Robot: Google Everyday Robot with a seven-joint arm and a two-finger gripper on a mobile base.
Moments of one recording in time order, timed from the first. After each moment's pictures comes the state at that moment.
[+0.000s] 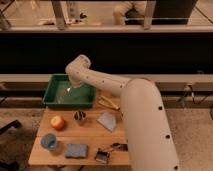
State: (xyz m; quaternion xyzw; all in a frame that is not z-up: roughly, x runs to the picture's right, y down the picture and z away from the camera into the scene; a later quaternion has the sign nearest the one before) arm -0.195 -0.037 0.918 -0.11 -0.17 -0.23 0.95
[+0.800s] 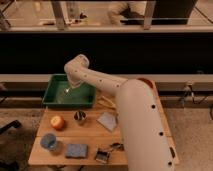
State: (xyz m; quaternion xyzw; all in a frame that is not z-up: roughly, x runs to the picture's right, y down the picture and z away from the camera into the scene) arm -0.209 -0.030 0.925 -0.13 -0.19 -0.23 0.95
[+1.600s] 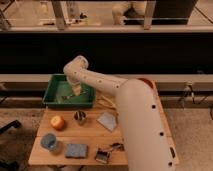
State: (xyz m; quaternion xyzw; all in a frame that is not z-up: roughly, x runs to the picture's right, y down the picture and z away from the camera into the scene) arm -0.209 -0.030 0.925 -0.12 -0.18 -0.23 0.95
